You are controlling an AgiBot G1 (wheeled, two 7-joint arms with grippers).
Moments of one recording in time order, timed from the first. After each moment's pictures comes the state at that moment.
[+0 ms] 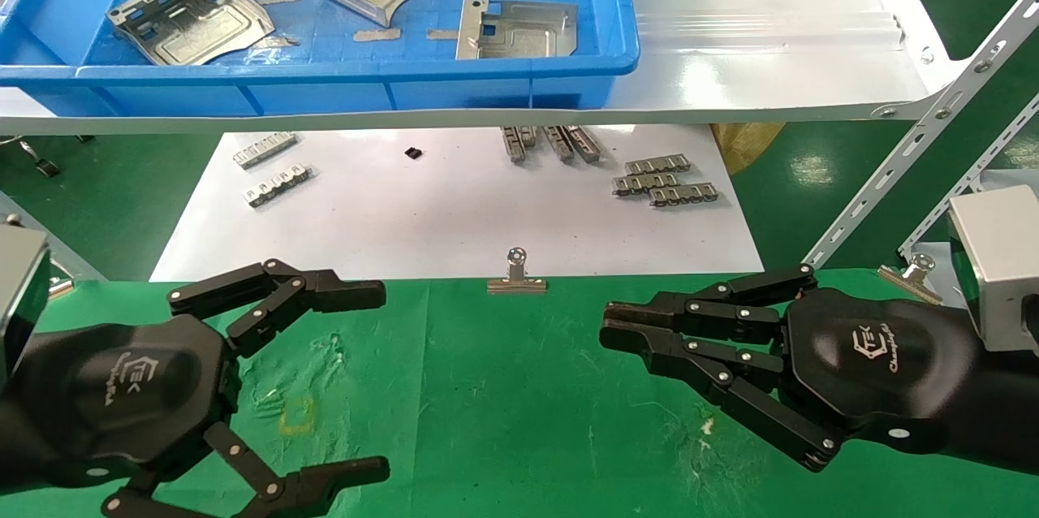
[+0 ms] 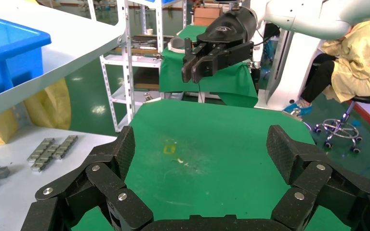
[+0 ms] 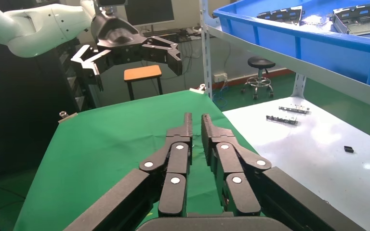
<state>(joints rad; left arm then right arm) -1.08 0.61 0.28 -1.28 0.73 1.50 -0.19 1.08 -0.56 -0.39 1.22 -0.63 -1.42 0.12</state>
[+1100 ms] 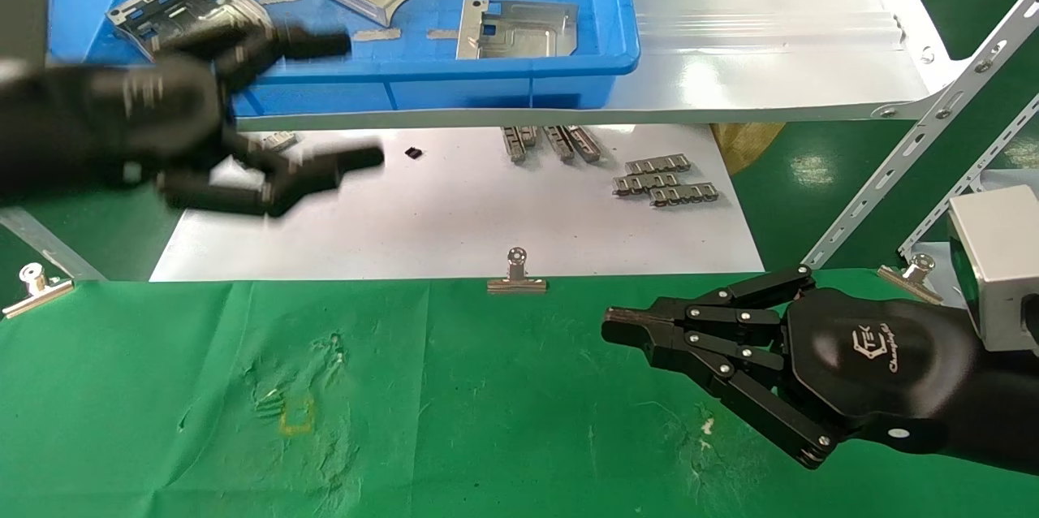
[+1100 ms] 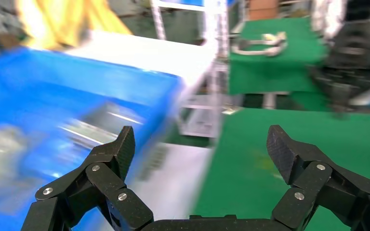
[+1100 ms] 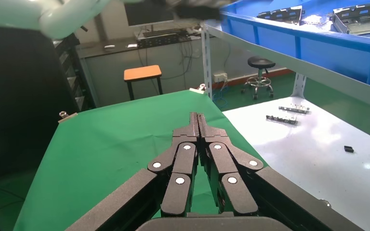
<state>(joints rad) -1.58 0.80 0.38 -0.86 1.00 1.45 -0.13 1.08 -0.56 -0.39 1.22 -0.63 -1.42 0.12</state>
